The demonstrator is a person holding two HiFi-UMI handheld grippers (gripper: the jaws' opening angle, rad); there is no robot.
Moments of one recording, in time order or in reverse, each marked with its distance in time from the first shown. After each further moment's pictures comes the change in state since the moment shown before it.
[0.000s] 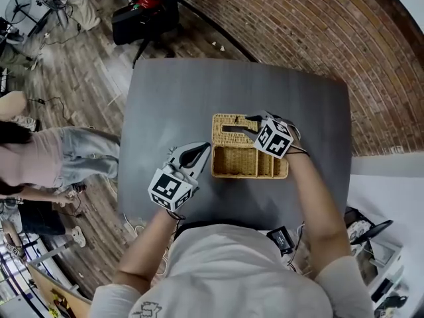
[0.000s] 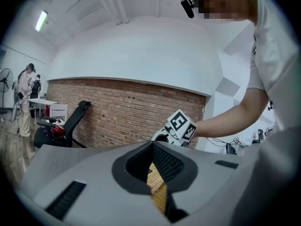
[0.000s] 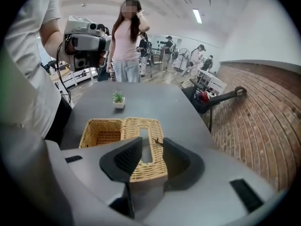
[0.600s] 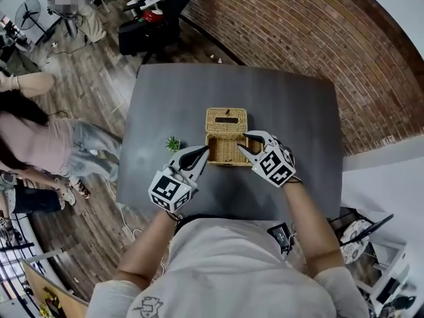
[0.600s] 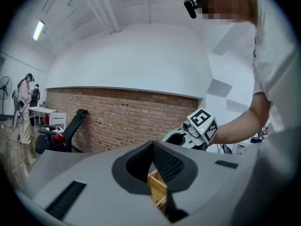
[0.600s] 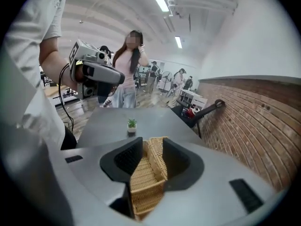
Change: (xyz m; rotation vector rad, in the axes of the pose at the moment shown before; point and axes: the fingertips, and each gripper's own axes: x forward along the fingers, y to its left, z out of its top) left arm -0.041 -0.084 0.017 0.057 -0.057 0.001; right arm -0.112 0.098 0.024 0.132 -0.287 -0.178
